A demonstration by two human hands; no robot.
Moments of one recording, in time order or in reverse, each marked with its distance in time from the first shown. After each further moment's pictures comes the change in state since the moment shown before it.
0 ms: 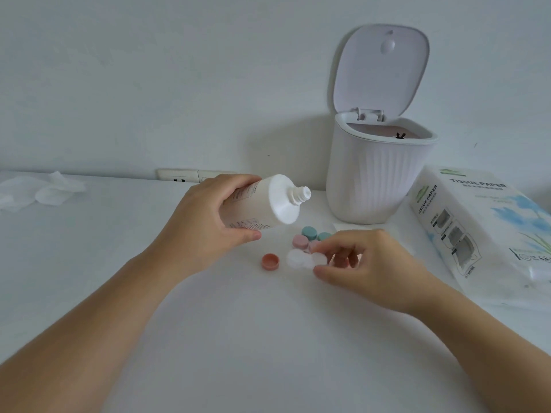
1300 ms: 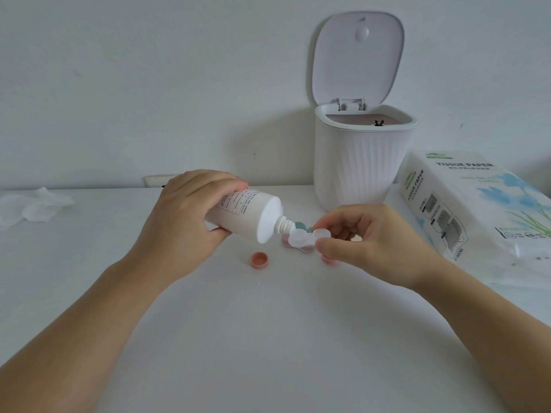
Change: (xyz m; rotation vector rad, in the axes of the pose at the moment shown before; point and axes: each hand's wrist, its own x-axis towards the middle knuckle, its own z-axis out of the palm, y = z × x) left_hand 0.004 0.002 -0.001 0.340 0.097 0.330; right_hand -0.001 -0.003 -0.017 0.291 0.063 0.034
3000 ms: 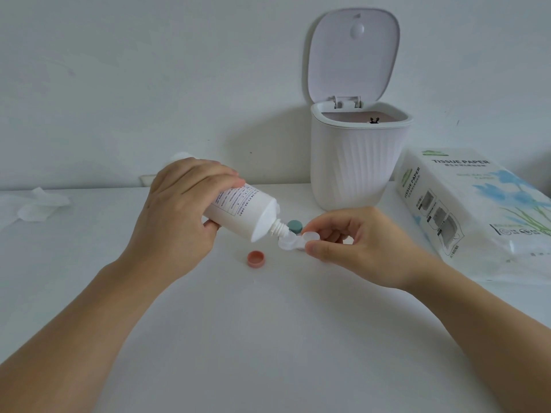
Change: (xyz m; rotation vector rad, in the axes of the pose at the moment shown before) left_hand 0.004 0.005 -0.005 0.116 0.059 0.066; right_hand 0.000 0.006 0.002 -0.059 -0.058 -0.028
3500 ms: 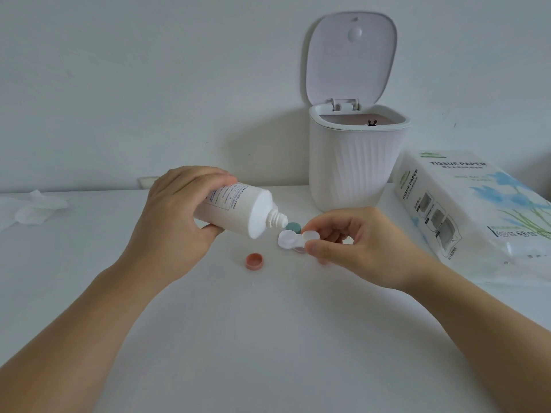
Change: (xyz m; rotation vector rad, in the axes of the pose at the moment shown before) left_hand -0.004 0.003 -0.001 -0.138 -0.034 -0.136; right_hand 0.000 -0.002 -0.001 0.034 0.024 0.004
